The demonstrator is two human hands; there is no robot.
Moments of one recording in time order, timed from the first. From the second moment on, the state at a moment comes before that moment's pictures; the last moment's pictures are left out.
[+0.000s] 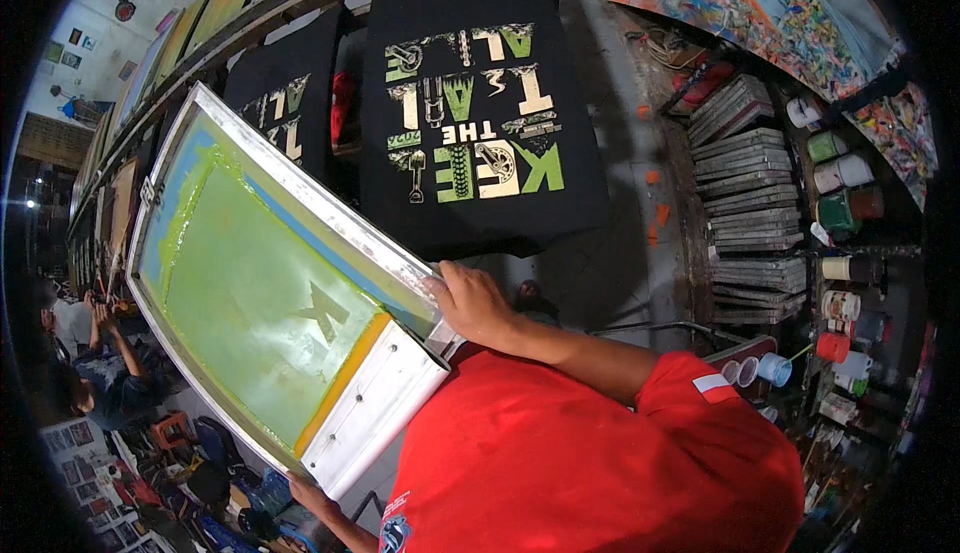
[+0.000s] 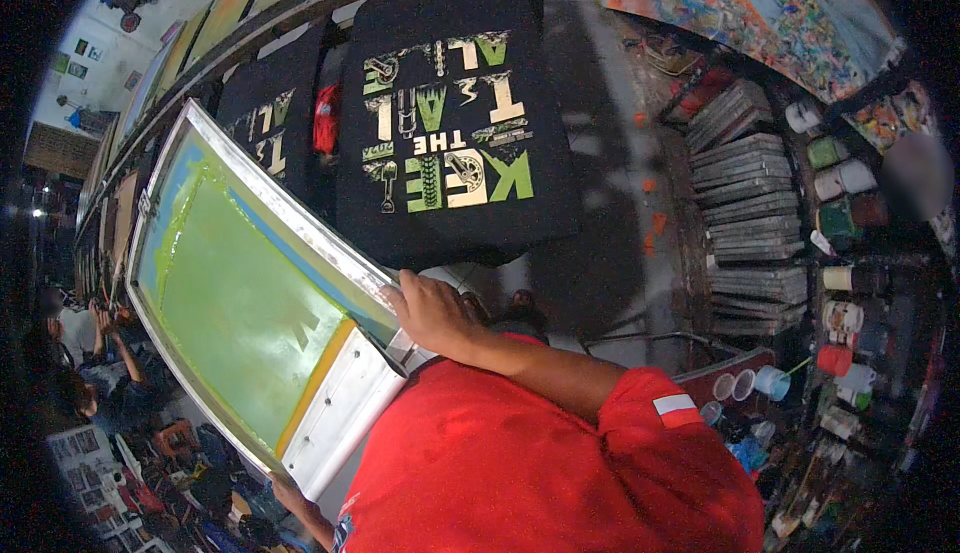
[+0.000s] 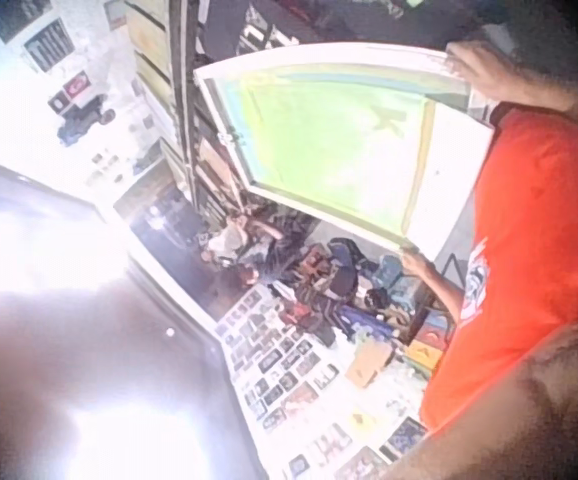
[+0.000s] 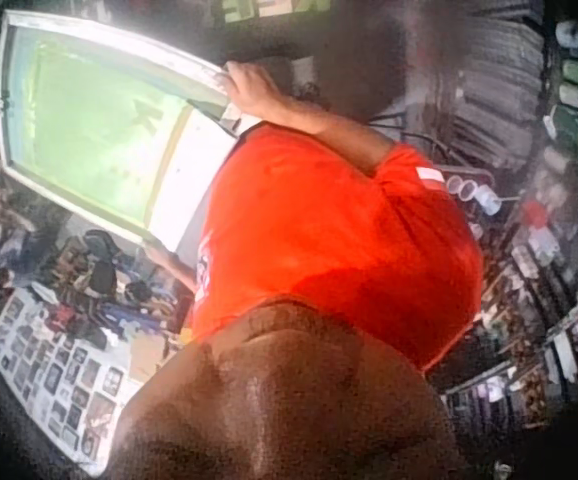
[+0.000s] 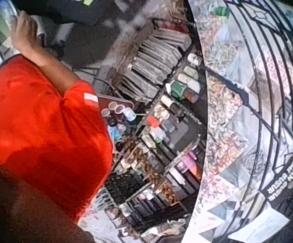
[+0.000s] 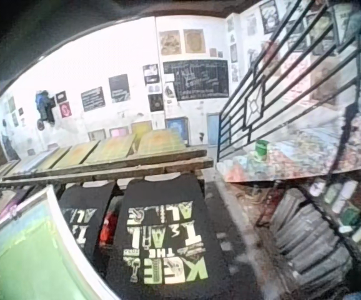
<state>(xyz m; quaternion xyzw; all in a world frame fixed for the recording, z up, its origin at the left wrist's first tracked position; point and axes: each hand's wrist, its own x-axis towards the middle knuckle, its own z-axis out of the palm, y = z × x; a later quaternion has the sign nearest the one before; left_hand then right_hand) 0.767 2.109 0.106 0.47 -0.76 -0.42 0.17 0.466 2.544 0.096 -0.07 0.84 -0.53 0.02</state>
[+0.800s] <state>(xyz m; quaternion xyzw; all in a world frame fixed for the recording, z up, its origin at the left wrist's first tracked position) 0.570 1.927 0.058 0.34 -0.80 -0.47 0.15 0.450 2.447 0.087 0.09 0.86 -0.50 -0.09</state>
